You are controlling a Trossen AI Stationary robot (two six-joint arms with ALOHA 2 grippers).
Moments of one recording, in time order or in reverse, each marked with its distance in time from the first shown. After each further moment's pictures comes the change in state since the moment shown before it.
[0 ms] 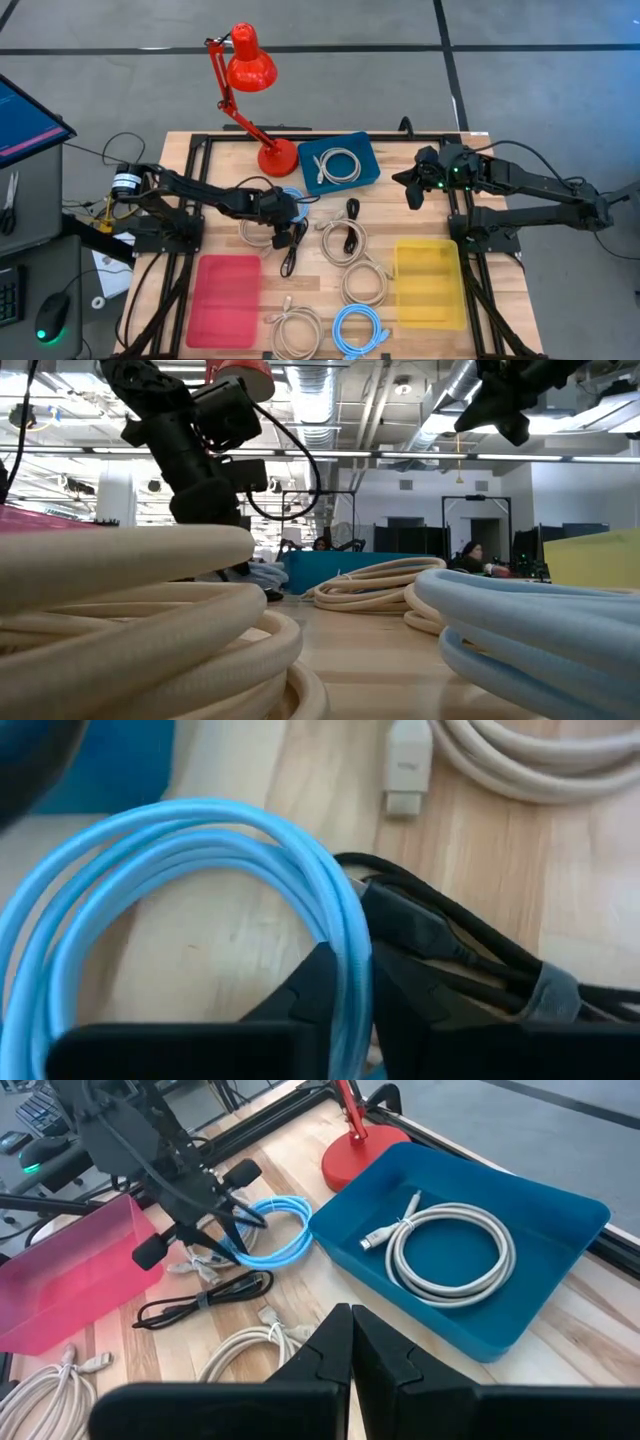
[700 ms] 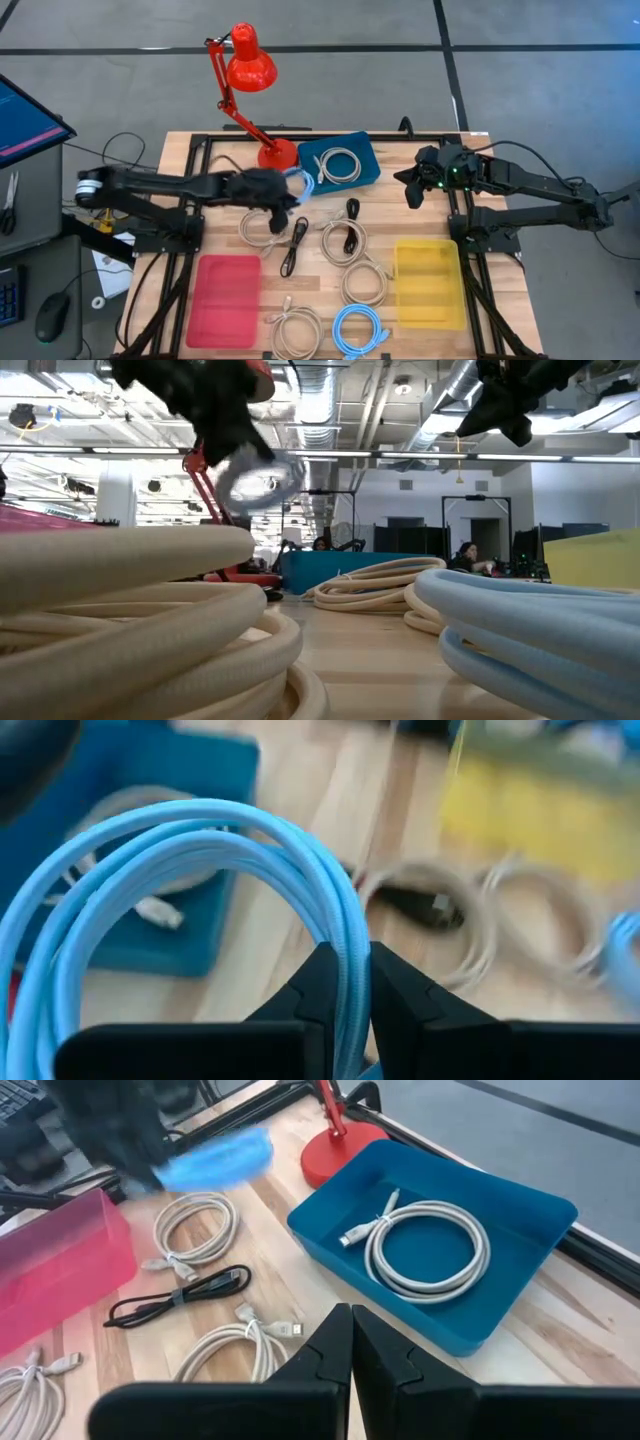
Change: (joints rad) left arm 0.039 -0.366 0.059 0.007 0.050 -0.100; right arm 0.000 0.000 0.000 -0.022 0.049 -0.021
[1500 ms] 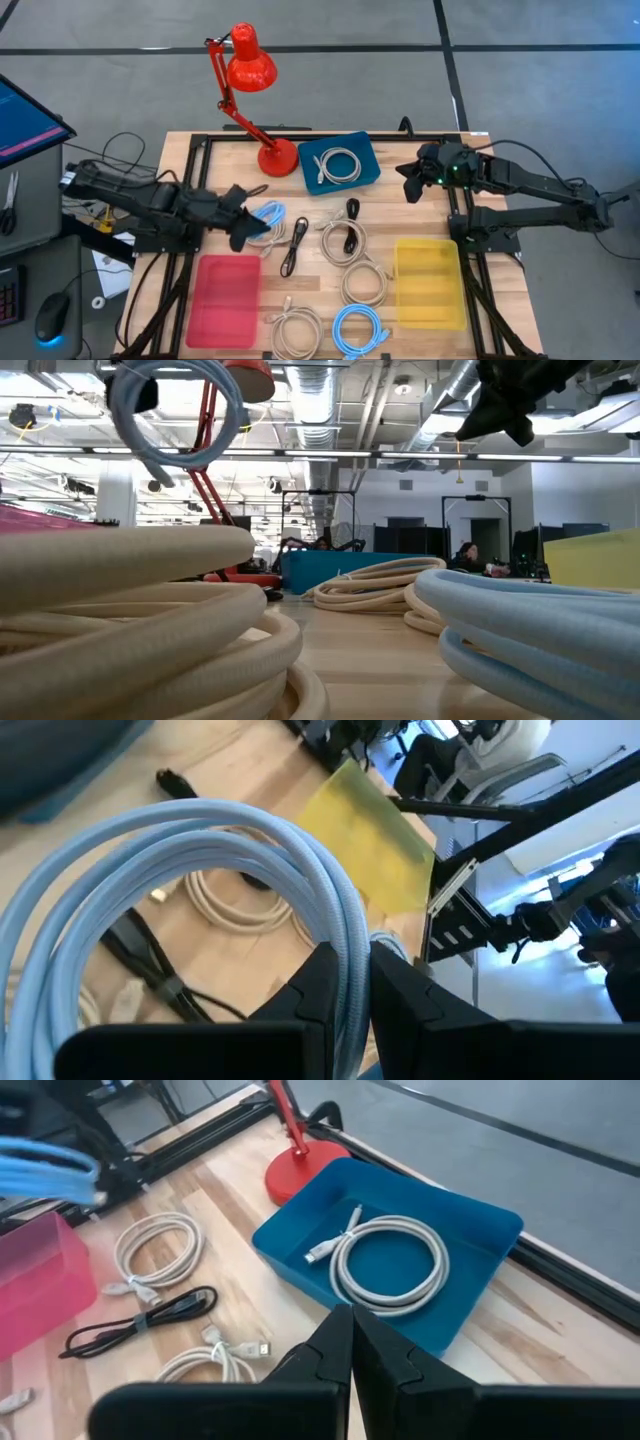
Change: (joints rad) left arm -0.387 -0.333 0.000 -0.237 -0.151 -0.700; right arm -0.030 0.000 0.000 0.009 0.075 -0.005
